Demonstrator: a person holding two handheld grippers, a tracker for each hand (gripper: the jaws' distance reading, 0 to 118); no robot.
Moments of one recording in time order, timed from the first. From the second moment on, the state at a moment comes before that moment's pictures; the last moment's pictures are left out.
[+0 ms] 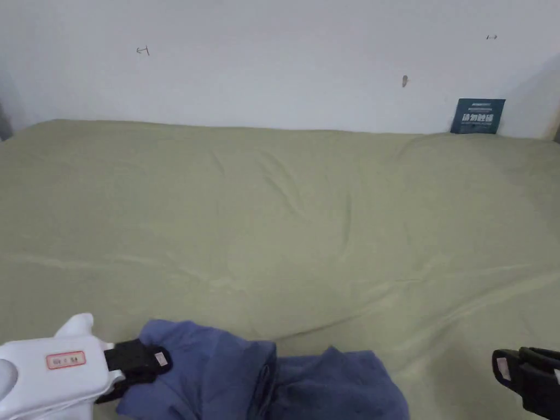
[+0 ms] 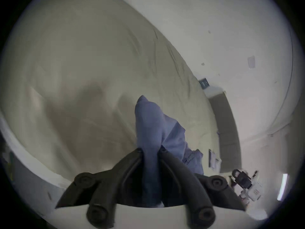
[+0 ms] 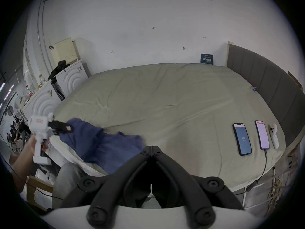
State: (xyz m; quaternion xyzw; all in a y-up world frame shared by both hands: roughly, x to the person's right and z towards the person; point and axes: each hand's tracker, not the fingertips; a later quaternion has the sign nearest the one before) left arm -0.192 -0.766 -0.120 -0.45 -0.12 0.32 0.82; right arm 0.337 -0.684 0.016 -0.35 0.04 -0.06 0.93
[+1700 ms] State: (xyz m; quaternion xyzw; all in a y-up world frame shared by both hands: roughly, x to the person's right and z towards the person) left arm -0.018 -0.834 -0.088 -0.50 -0.28 0.39 0.72; right arm 0.293 -0.705 -0.014 -0.36 0.12 -0.12 0.92
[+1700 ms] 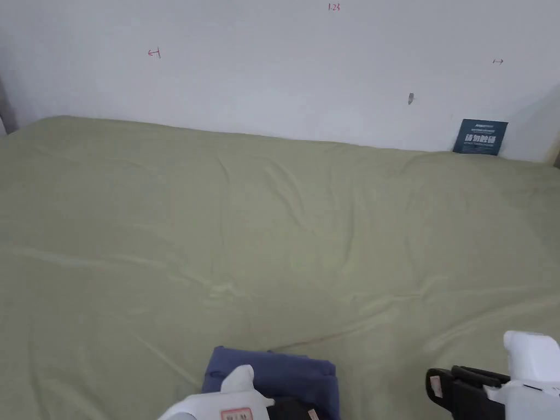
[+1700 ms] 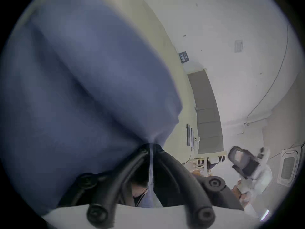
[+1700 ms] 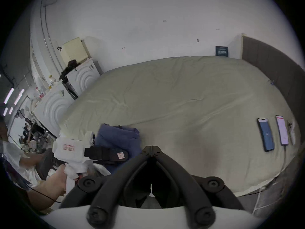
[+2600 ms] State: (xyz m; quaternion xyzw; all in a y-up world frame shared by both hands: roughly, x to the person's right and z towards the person) left arm -0.157 -0.856 -0.143 -0.49 -0.32 0.42 0.70; right arm 0.237 -0.909 -0.143 -0.47 0.37 -0.42 0.68
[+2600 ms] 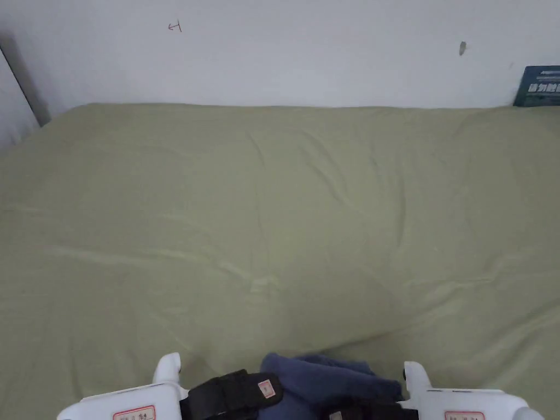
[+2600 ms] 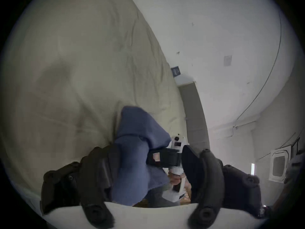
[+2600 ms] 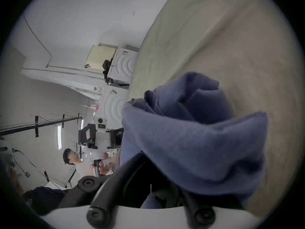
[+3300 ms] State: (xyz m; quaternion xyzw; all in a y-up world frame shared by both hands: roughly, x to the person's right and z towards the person) left arm -0.142 -0.848 -0.143 -0.53 -0.27 0.34 0.73; right arm 0.243 -0.885 -0.129 -0.45 0.35 -0.37 0.73
